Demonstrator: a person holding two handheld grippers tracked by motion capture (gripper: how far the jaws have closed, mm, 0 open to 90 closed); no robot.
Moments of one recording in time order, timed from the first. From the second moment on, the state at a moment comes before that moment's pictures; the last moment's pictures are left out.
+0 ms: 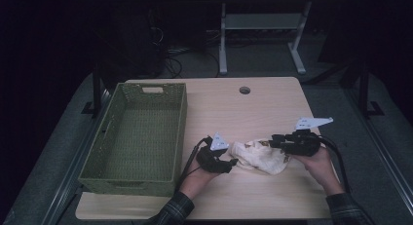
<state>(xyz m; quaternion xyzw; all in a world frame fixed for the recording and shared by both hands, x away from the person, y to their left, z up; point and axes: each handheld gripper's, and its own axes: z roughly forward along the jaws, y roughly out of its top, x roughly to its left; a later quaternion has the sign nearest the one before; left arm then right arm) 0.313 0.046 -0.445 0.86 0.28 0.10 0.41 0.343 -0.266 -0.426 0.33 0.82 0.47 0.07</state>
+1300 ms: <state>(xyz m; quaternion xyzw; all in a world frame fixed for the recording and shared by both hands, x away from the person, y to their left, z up) 0.315 0.051 -0.443 0.86 0.30 0.12 0.41 0.294 -0.287 -0.438 0.28 0.85 0.45 0.04</state>
